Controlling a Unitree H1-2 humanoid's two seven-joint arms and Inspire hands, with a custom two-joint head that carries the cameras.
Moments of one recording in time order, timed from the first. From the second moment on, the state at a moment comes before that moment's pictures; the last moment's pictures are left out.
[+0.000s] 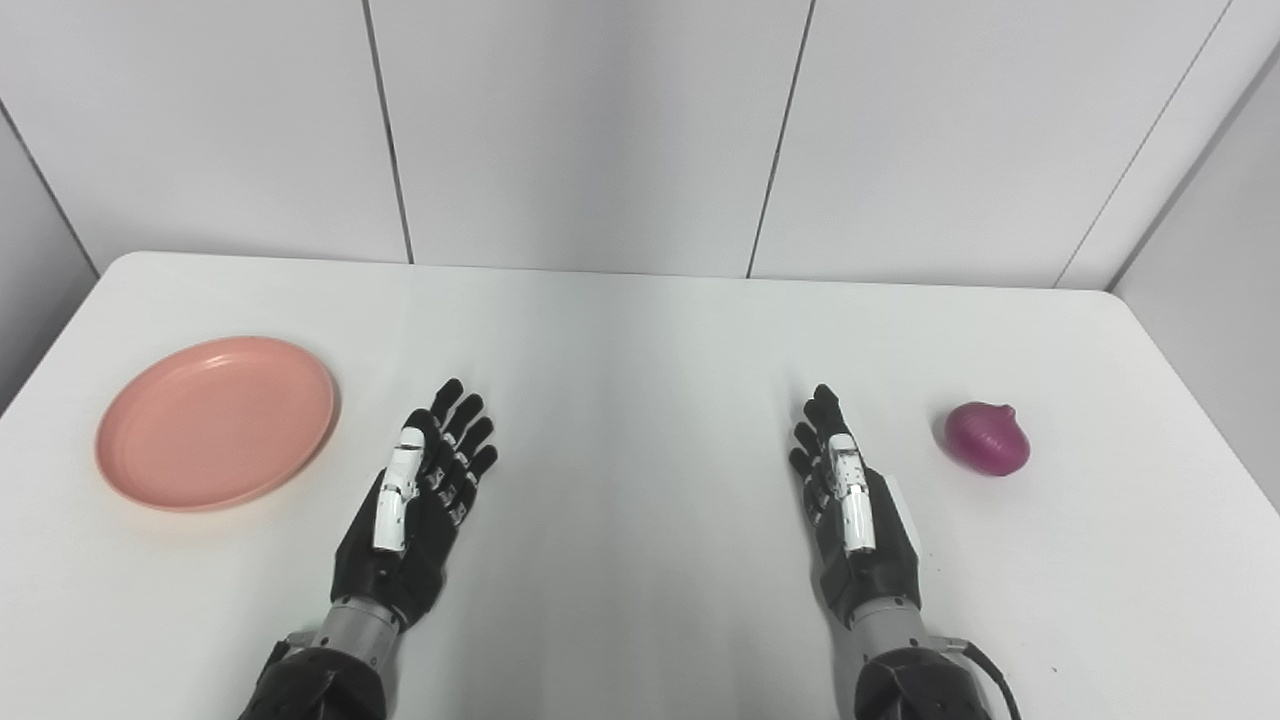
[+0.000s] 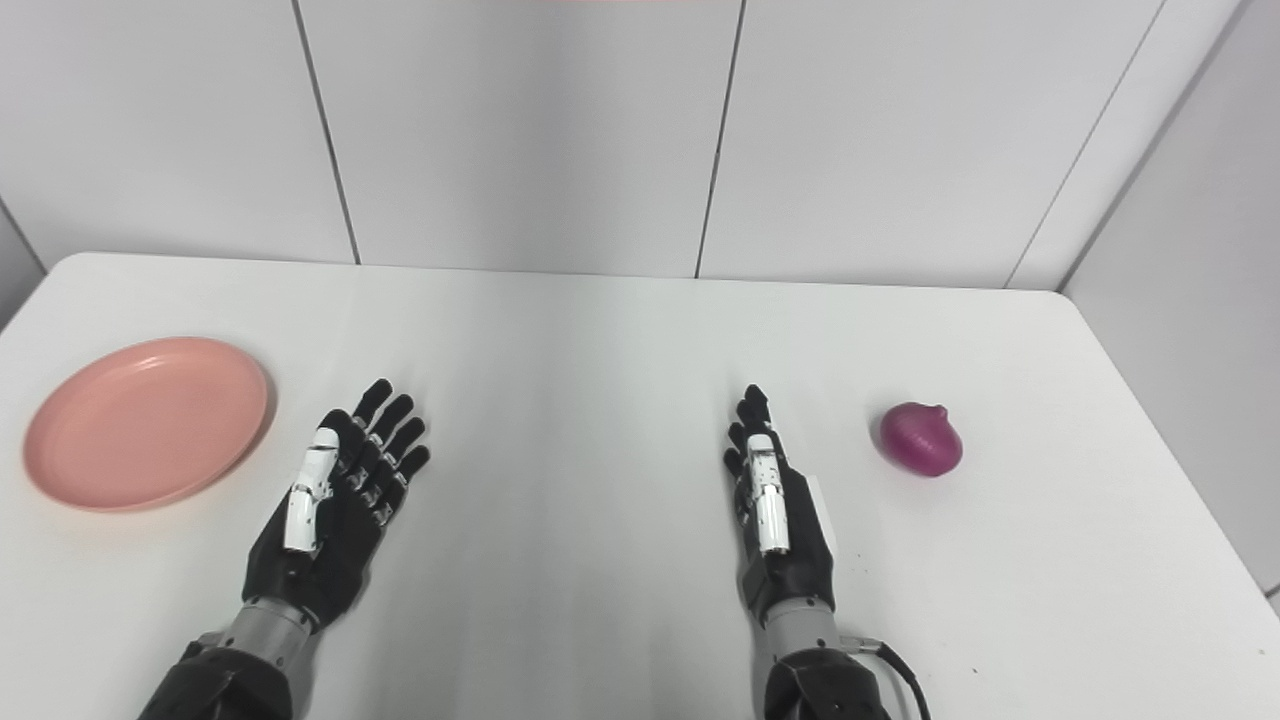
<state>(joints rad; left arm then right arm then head) -0.05 -0.02 0.02 -0.16 -0.37 0.26 -0.16 -0.06 0.05 0.00 -0.24 0.10 0.29 -0.03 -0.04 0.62</state>
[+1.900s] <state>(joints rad) -0.13 -0.17 -0.10 0.07 -0.21 0.02 -0.08 -0.10 -0.05 -0.10 -0.12 0.21 0.20 0.04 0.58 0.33</state>
